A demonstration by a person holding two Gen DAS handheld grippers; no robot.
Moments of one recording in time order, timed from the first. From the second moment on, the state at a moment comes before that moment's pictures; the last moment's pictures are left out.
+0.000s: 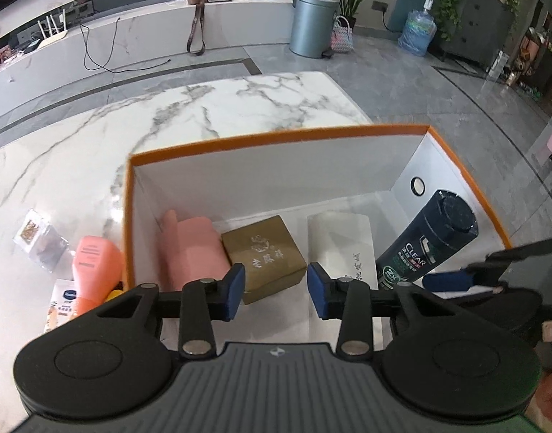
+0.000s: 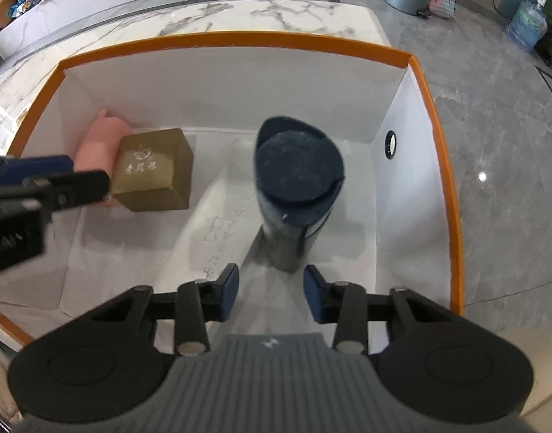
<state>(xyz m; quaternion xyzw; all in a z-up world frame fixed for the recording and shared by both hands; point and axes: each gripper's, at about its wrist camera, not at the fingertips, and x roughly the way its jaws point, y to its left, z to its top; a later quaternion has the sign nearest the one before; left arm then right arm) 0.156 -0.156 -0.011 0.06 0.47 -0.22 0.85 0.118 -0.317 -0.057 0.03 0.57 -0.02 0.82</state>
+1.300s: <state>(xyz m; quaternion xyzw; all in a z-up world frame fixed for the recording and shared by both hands) 0.189 -0.011 -0.019 0.00 0.46 -0.09 0.88 0.179 -0.317 -0.070 0.04 0.57 -0.11 0.81</state>
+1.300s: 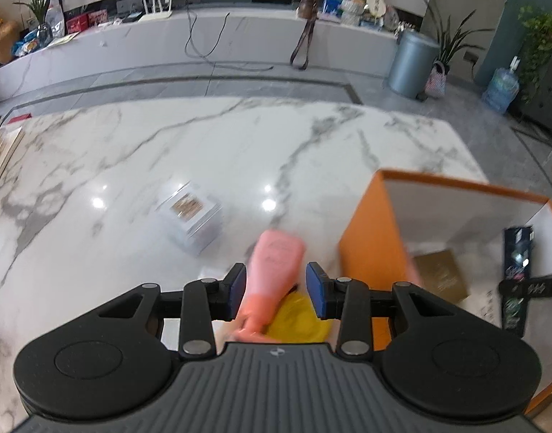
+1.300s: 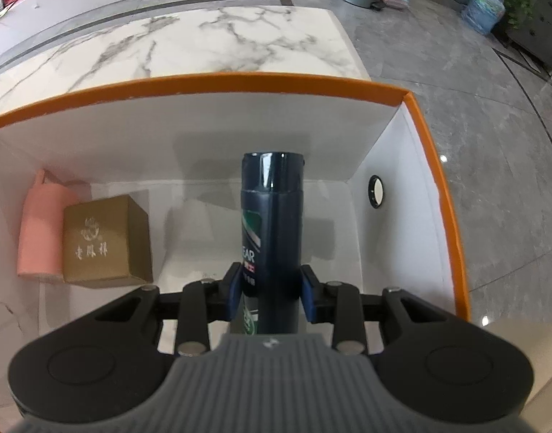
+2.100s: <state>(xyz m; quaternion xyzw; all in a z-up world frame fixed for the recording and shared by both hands) 0.157 0.030 -0.035 -0.02 0.51 -0.13 0.85 0.159 -0.205 -0.003 -0.10 0.48 -0.03 0.87</state>
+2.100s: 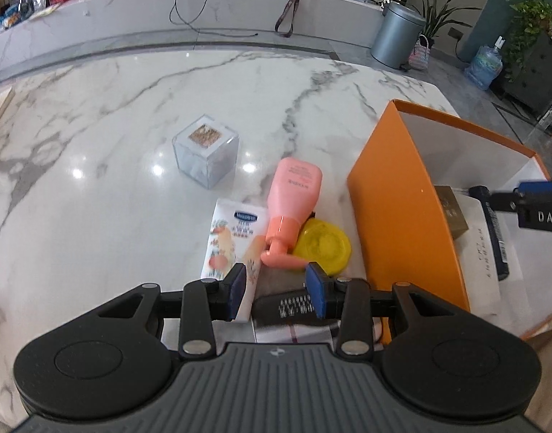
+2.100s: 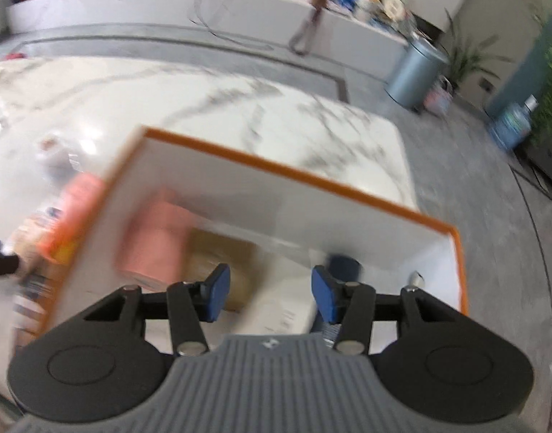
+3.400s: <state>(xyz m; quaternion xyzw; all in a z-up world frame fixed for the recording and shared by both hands) 0.188 0.050 -0.080 0.02 0.52 -0.15 0.84 0.211 -0.084 -0.032 0.01 0.48 0.11 0.87</state>
